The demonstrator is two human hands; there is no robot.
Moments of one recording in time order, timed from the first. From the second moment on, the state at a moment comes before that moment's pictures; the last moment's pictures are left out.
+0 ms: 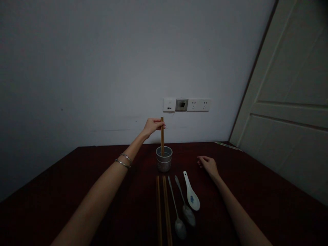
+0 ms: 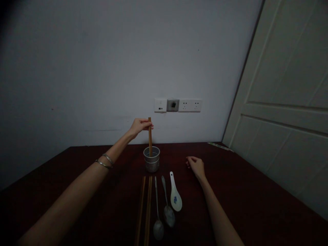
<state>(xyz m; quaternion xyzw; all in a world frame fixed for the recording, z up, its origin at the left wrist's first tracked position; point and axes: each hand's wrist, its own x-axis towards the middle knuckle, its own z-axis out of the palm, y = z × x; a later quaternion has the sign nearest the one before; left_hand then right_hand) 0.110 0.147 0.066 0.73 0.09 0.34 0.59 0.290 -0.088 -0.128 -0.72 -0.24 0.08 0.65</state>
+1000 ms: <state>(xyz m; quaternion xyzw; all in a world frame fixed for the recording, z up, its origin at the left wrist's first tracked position) 0.115 0.153 0.031 0.70 0.13 0.34 0.62 0.292 -0.088 -0.130 -0.73 -0.25 0.07 0.63</state>
